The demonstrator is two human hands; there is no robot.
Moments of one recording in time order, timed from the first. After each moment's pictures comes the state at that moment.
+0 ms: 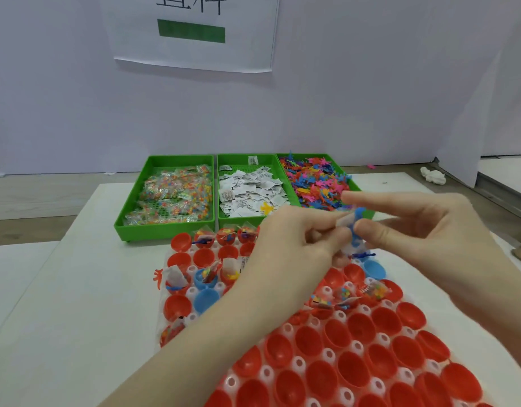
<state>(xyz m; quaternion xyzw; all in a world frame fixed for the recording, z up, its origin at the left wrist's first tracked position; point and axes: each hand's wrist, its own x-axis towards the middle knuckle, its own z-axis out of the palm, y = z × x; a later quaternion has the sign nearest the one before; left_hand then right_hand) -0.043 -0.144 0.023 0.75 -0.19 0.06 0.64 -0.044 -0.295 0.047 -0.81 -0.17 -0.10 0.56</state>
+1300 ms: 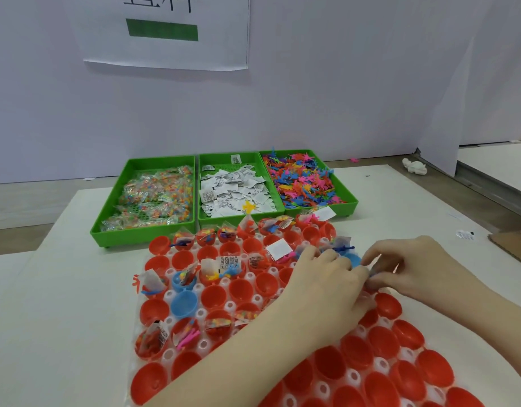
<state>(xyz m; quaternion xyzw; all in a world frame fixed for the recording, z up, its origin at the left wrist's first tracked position) -0.026 -0.206 -0.038 0.93 -0.35 0.11 0.06 -0.014 -0.373 -0.014 -0.97 -0.13 -0.01 0.20</state>
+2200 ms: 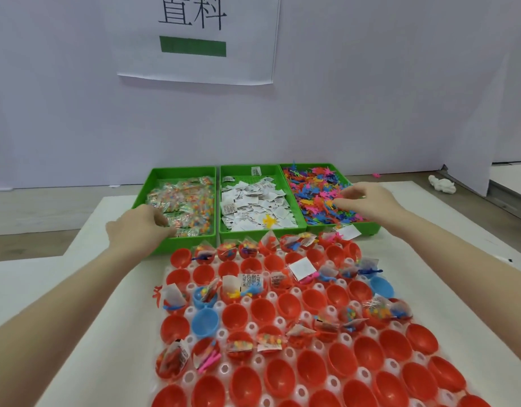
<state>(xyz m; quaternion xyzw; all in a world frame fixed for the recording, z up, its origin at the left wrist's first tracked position) 0.074 0.026 -0.044 0.96 0.19 0.12 0.17 0.130 -0.326 -0.009 -0.93 -0.05 -0.06 0.35</state>
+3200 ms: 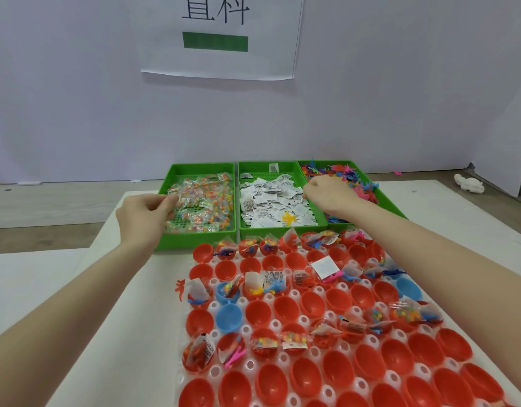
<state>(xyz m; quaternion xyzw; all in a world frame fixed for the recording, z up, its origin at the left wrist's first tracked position) 0.065 0.035 -0.042 0.78 0.19 0.30 0.51 0.154 -0.235 -0.012 -0.97 -0.10 -0.02 0.22</state>
